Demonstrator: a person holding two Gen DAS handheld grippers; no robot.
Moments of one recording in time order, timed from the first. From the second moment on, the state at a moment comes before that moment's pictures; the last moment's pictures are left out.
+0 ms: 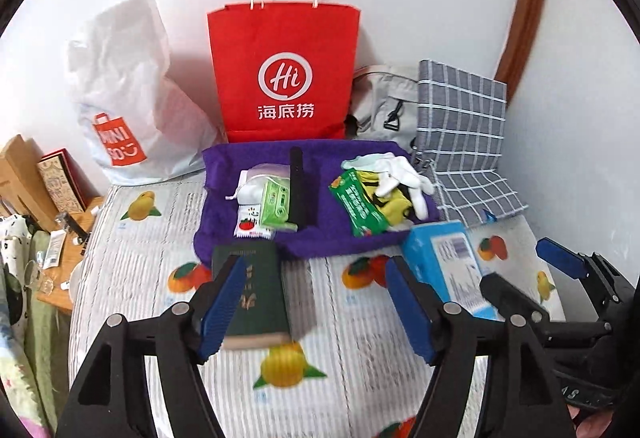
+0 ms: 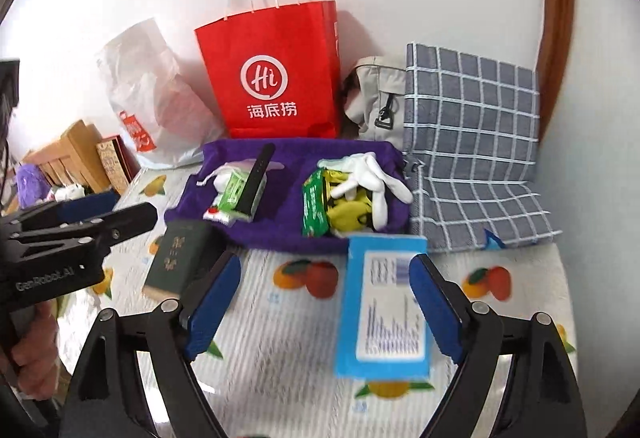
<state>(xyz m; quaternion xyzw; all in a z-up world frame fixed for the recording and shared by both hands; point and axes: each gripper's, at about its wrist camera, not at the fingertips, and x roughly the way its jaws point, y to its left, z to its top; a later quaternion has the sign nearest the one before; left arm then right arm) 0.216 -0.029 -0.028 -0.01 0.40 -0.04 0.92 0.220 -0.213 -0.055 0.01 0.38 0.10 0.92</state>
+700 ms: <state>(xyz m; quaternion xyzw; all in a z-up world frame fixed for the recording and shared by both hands) 0.058 -0.034 -0.017 -0.01 0.36 0.00 0.93 0.064 -0.233 -0.037 0.02 0.36 0.05 0.93</state>
